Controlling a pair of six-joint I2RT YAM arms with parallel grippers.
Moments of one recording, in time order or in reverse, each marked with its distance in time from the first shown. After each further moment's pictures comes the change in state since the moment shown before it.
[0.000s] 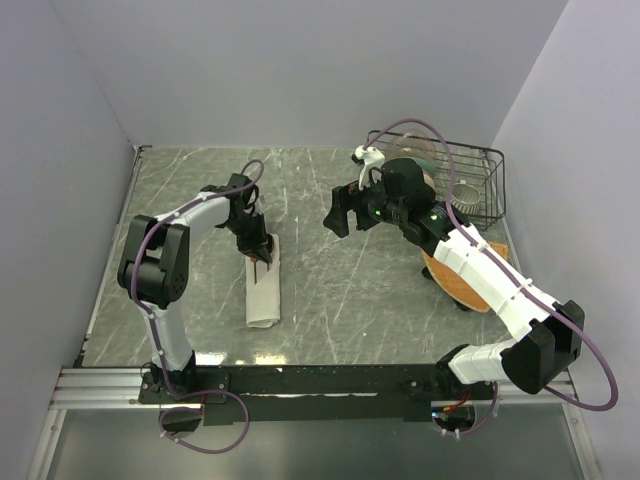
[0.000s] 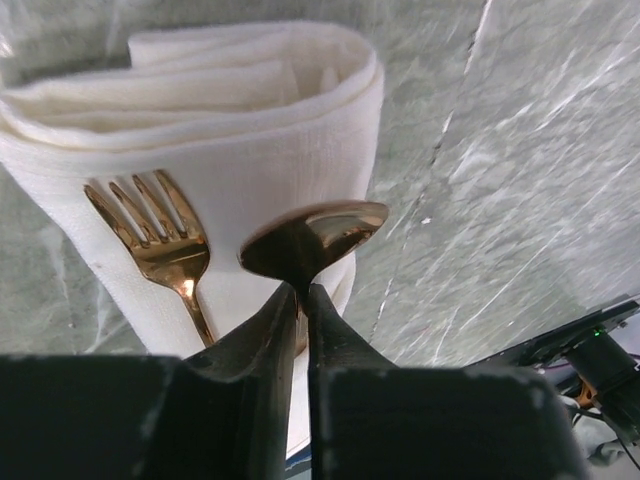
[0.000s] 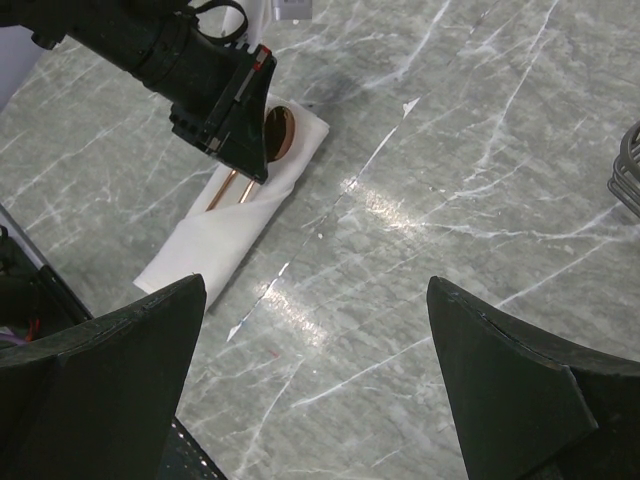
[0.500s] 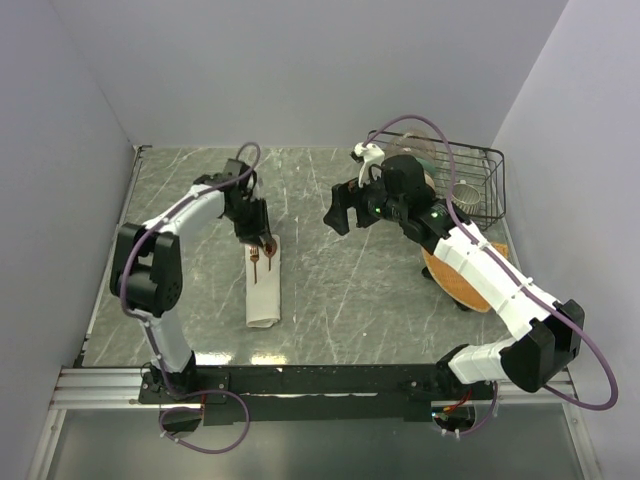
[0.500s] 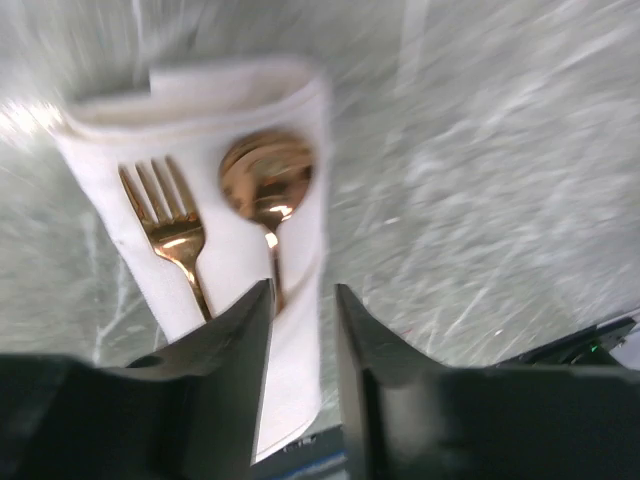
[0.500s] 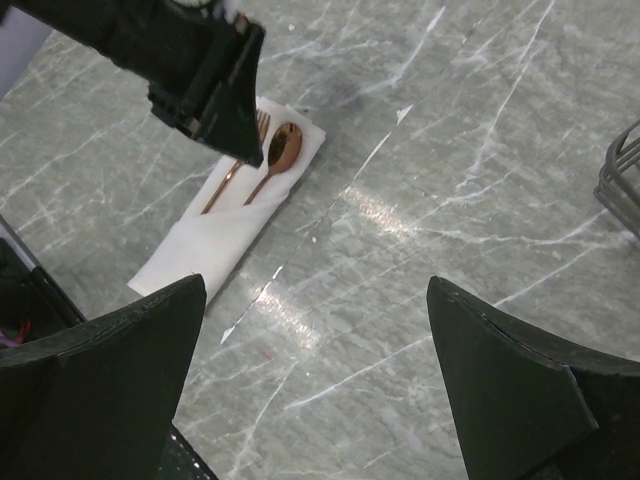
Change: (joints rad) left arm -0.006 -0.060 0.050 -0.031 -0.051 0.003; right arm 0.000 0.006 0.023 -0.013 0.008 -0.020
